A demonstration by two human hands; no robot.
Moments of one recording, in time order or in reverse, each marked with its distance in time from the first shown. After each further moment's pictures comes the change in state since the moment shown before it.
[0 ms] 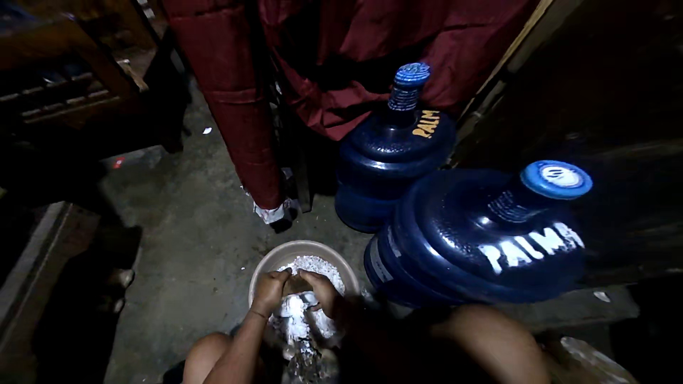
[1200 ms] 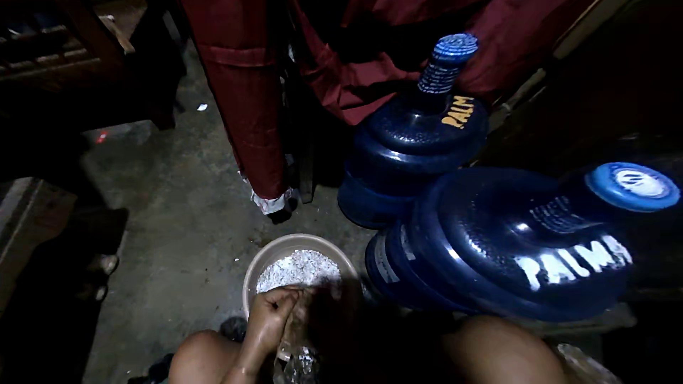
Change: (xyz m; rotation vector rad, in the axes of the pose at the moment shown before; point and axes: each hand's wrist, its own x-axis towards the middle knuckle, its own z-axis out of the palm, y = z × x) left_hand -0.054 -0.003 -0.001 -0.171 -0.033 0.308; right_hand -0.068 0.018 0.013 0.034 0.096 -0.347
